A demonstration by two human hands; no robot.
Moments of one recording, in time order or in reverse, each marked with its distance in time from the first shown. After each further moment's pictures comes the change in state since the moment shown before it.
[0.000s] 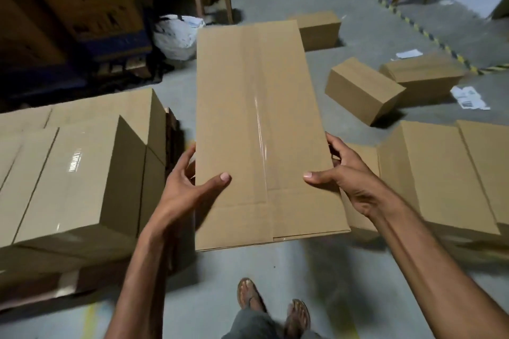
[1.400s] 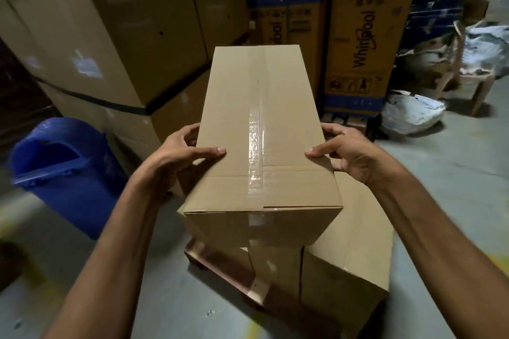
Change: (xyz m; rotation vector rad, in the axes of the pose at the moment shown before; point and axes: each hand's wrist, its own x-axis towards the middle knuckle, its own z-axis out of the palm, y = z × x) left_hand -0.242 -0.026 -0.772 -0.011 0.734 -0.139; right_hand 0.017 -0.131 0.836 -0.142 -0.641 -0.068
